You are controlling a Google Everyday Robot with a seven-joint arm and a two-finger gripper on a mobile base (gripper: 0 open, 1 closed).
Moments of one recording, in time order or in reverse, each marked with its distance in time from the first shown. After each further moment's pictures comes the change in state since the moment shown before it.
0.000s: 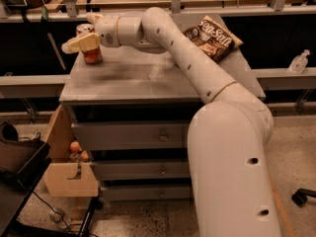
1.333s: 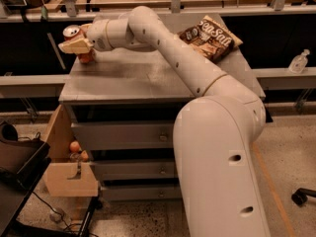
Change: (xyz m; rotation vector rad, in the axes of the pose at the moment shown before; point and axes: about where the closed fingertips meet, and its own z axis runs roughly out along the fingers) arm 0.034 -0.004 0.031 0.030 0.155 -0.065
